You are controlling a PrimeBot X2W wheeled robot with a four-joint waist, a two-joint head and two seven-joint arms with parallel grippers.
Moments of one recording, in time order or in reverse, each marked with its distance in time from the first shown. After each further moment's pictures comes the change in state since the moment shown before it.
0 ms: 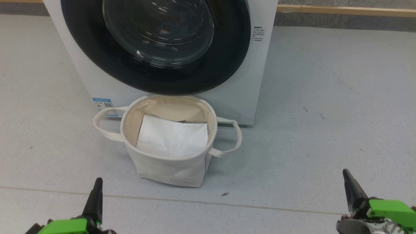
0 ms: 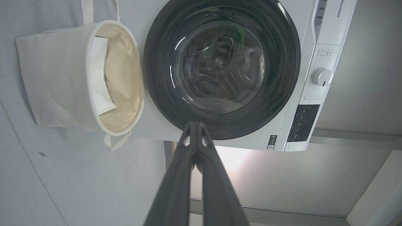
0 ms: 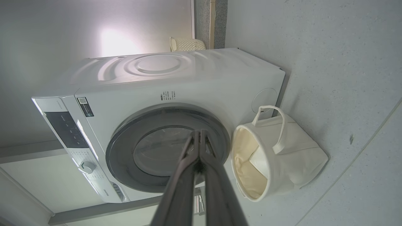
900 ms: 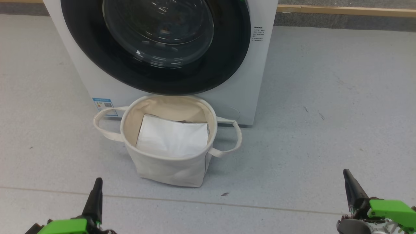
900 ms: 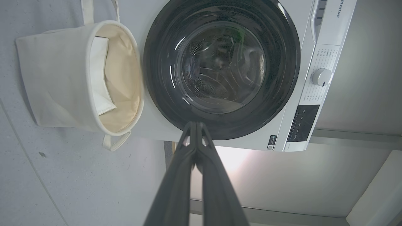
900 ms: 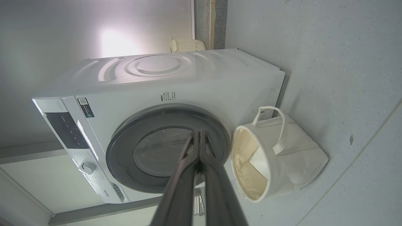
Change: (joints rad) left arm 0.000 -0.001 0.001 0.000 0.000 0.000 0.001; right arm 0.000 0.000 -0.003 0.000 0.000 0.000 0.000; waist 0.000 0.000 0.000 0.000
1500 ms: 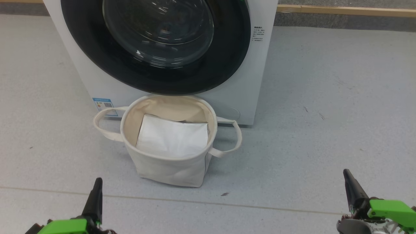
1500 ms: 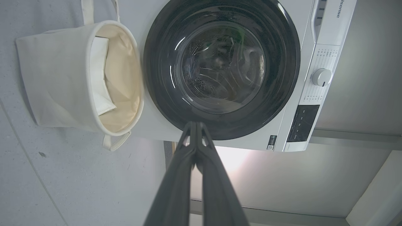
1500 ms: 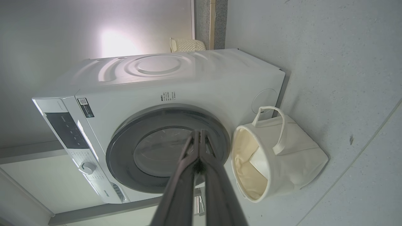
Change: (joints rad) left arm 0.000 0.000 0.001 0.000 0.000 0.000 0.000; right arm 0.000 0.000 0.000 0.000 0.000 0.000 0.000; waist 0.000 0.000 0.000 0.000
